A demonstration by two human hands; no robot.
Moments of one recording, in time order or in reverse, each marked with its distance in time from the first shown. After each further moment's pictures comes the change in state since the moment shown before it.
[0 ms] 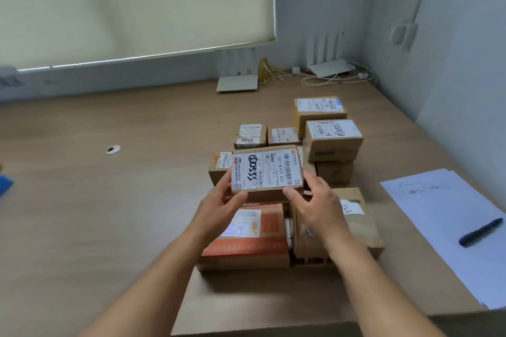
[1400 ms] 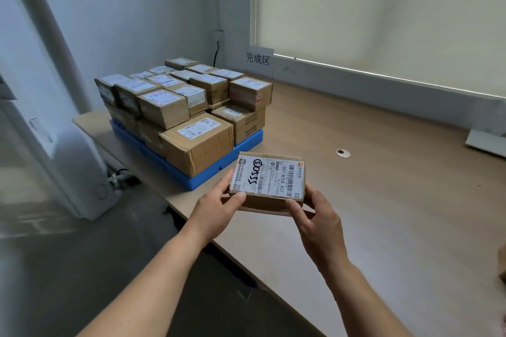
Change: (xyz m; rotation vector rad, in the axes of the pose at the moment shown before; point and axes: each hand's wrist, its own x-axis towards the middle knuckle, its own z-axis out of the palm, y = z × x) left_hand -0.232 -0.234 -0.461 -0.041 0.681 -0.193; right_hand -0.124 -0.335 0.450 0.243 -0.439 -0.440
